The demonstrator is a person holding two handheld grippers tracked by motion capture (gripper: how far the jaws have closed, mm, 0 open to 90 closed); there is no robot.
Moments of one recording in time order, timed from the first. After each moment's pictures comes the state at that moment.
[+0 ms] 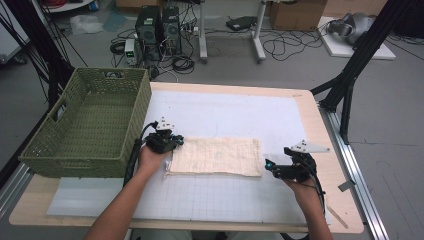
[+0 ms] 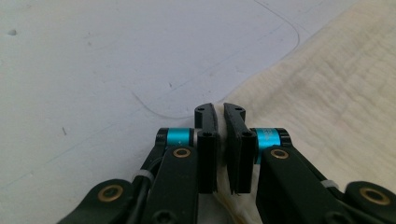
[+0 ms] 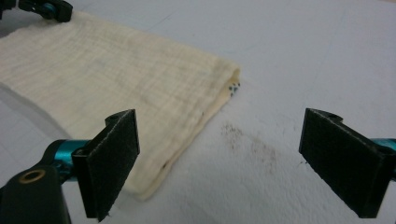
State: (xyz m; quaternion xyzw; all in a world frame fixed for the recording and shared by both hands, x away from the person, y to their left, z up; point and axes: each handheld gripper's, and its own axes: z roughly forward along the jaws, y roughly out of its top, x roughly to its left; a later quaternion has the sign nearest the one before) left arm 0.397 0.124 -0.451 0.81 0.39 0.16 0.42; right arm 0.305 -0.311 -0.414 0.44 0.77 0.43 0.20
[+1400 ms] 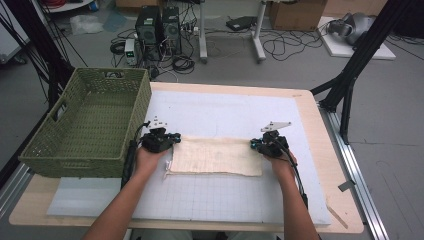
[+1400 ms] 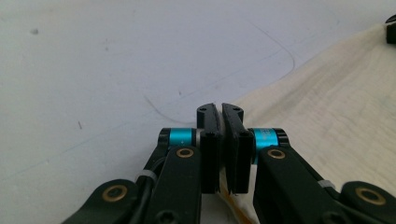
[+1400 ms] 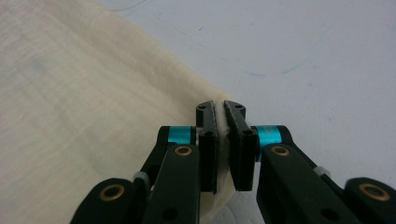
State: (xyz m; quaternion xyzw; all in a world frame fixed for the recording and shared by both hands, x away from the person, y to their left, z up) left arm 0.391 0.137 -0.448 0.76 0.41 0.16 0.47; right arm 0.389 -0.263 -0.438 0.39 0.83 0.36 0.17
